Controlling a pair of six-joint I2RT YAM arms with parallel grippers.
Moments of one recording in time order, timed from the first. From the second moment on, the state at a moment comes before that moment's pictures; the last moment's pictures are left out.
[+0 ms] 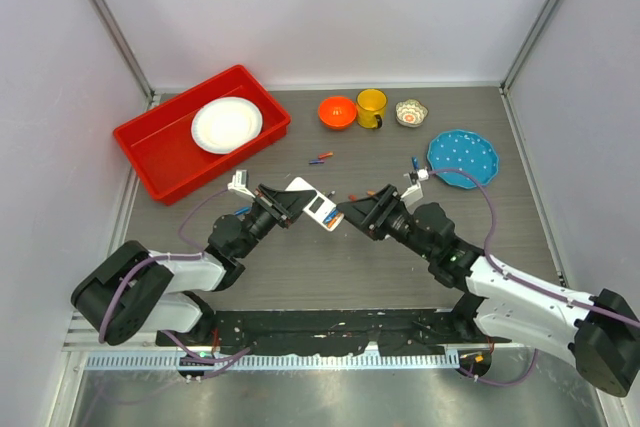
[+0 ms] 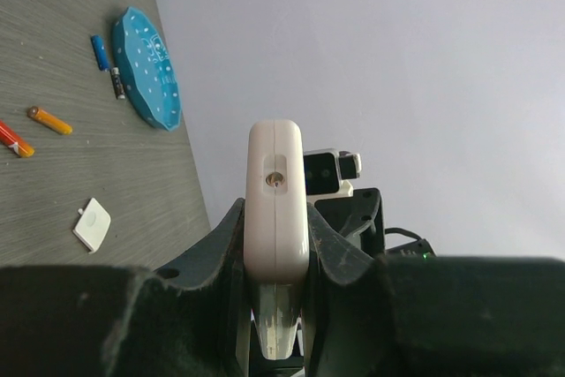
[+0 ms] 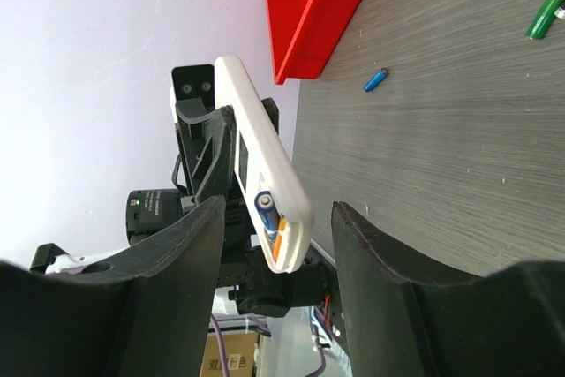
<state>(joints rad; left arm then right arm) -0.67 1.32 0.21 1.29 0.06 -1.39 0.80 0.89 0.39 0.39 -0.02 1.28</state>
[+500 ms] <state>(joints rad) -0.67 1.30 0.21 1.29 0.06 -1.39 0.79 0.92 0.31 0.52 -0.03 1.39</state>
